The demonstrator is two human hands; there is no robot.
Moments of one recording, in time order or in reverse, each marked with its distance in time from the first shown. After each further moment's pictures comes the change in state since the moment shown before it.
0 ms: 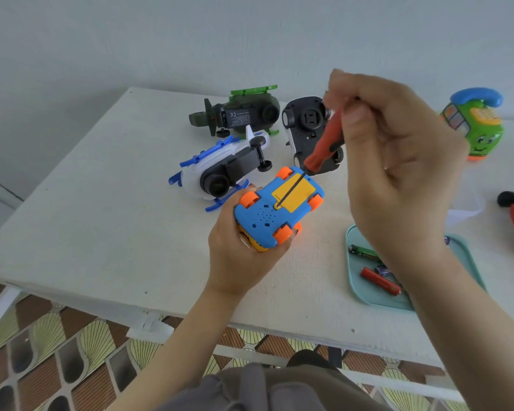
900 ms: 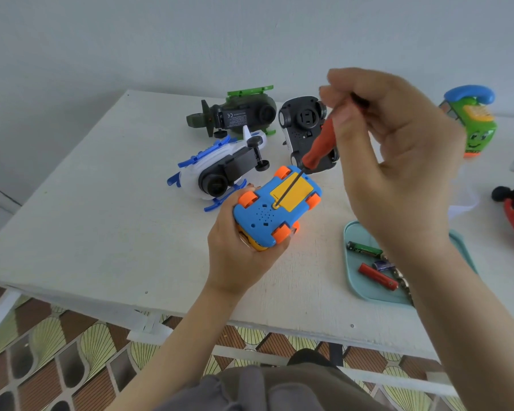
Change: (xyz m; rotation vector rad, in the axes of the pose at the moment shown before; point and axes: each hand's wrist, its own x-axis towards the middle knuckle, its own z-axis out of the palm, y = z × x) left_hand -0.001 0.001 -0.001 0.005 -0.010 -0.002; right_hand 0.001 -0.003 -0.005 -0.028 -0.008 0.069
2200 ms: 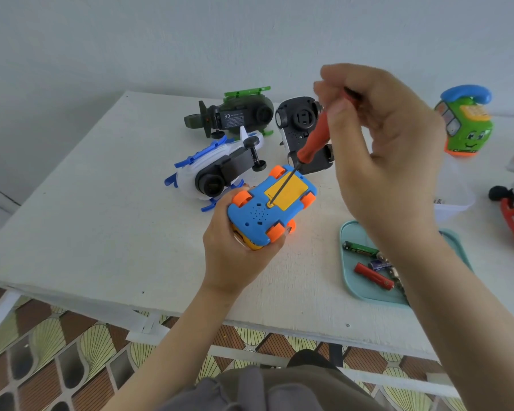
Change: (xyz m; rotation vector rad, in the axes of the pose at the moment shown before) left_hand -0.002 -0.001 0.000 -0.035 0.008 -0.057; right_hand 0.006 0.003 0.002 0.020 0.016 0.068
